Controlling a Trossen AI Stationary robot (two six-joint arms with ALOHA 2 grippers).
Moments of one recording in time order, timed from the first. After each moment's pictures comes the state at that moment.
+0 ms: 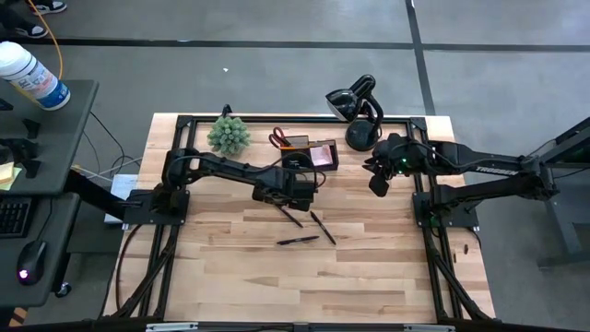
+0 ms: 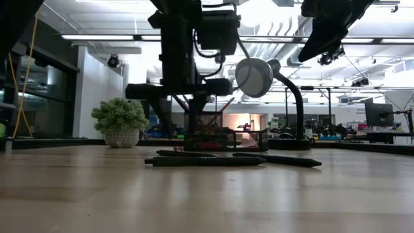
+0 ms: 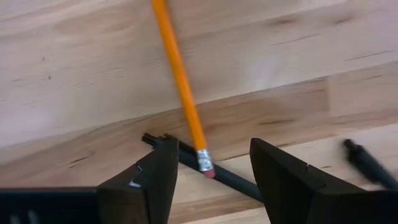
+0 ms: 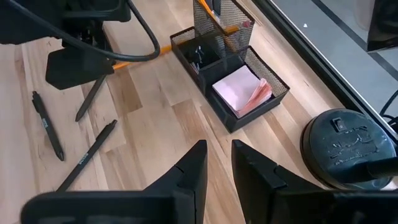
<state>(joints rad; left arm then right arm) 0.11 2.05 1.52 -0.96 -0.17 -1.35 -0.17 0.91 0.87 -0.72 0.19 0.21</state>
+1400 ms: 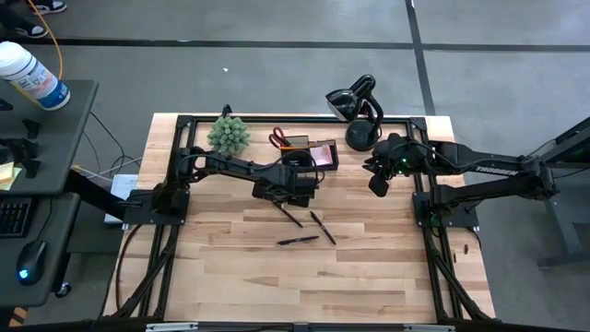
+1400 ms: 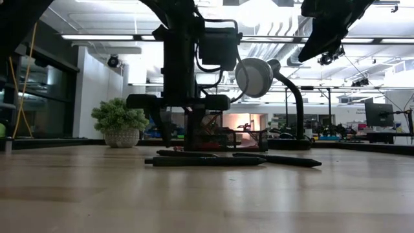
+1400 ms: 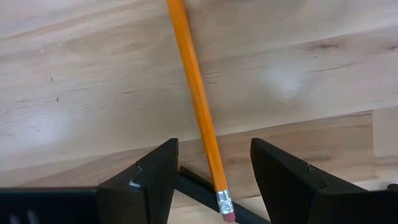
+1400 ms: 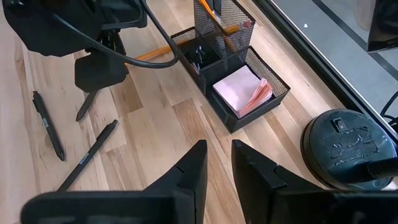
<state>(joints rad) 0.14 2.09 1.51 -0.95 -0.18 -1.34 -0.17 0.91 0.87 -0.72 0.19 0.21</state>
